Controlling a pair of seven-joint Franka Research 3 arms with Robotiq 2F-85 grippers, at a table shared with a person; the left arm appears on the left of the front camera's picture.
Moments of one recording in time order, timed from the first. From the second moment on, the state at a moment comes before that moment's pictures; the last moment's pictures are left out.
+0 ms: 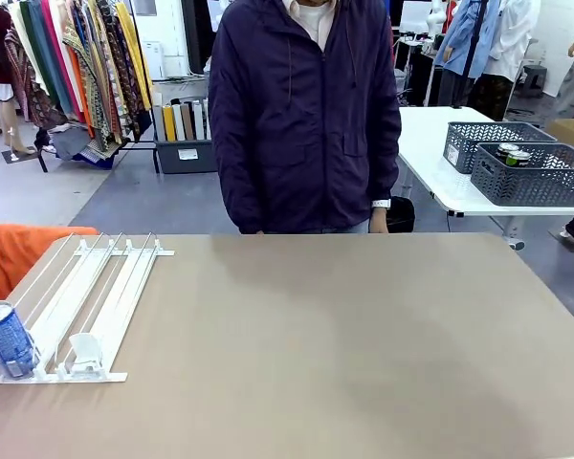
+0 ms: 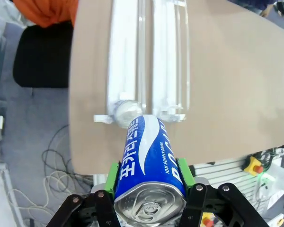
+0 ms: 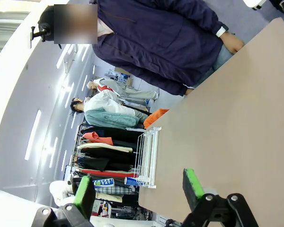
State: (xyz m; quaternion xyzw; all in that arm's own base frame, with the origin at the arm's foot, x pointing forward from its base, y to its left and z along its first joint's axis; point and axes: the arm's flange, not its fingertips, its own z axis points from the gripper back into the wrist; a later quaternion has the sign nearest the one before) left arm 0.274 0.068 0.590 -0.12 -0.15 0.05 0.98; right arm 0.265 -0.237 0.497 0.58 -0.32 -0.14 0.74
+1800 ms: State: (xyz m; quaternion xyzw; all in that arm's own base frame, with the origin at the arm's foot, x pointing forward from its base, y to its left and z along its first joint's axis) left arm 0.427 -0.447 0.402 -0.03 -0.05 -0.33 0.94; right arm 0.265 -0.237 0.497 0.58 -0.32 -0.14 0.74
